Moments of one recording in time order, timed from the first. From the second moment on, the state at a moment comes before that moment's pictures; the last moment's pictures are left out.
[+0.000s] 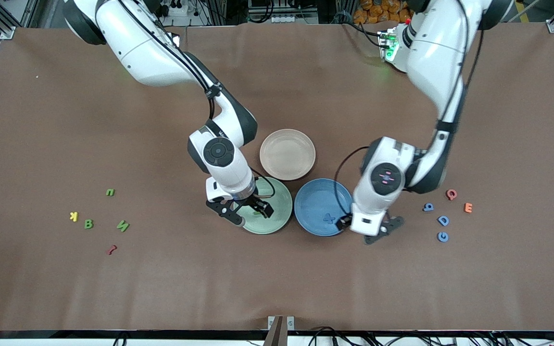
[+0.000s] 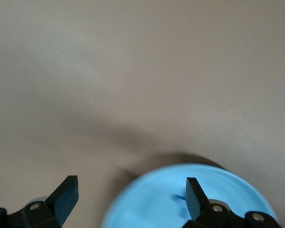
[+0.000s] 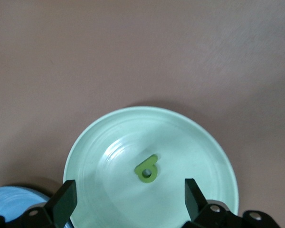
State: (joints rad) left arm -0.42 0.73 0.02 -1.49 0.02 2.26 -0.90; right arm 0.49 0.80 0.13 -1.38 -0.10 2.37 1.22
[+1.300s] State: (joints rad) left arm -0.09 0.43 0.01 -2.19 0.02 2.76 -0.07; right arm 0.13 0.51 0.13 -1.51 -0.02 2.04 0.76
